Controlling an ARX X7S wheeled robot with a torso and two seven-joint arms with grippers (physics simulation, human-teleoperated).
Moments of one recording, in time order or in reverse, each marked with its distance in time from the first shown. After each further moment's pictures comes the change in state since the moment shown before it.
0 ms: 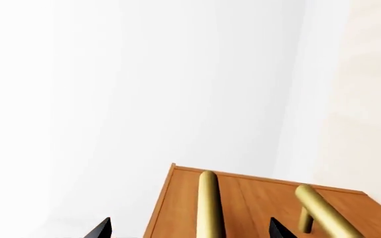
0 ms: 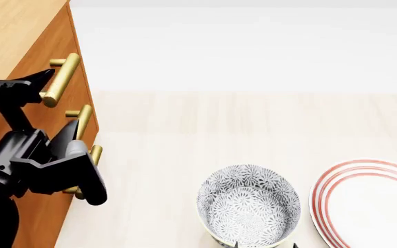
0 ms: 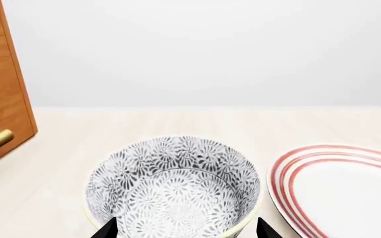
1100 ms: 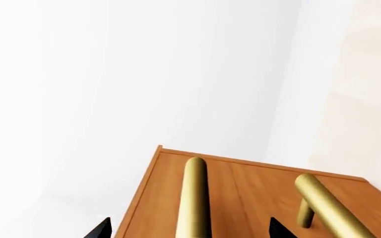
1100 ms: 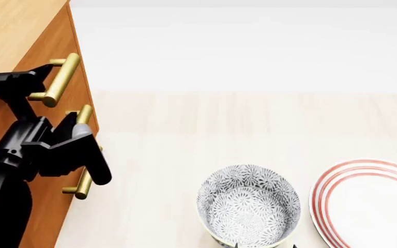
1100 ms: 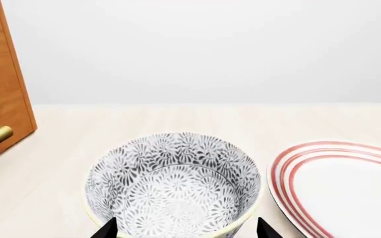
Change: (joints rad) left arm -0.100 0.092 0.015 -0.263 -0.028 0.021 -0.065; right arm 0.006 0.013 -0.020 0.010 0.017 -0.004 0.016
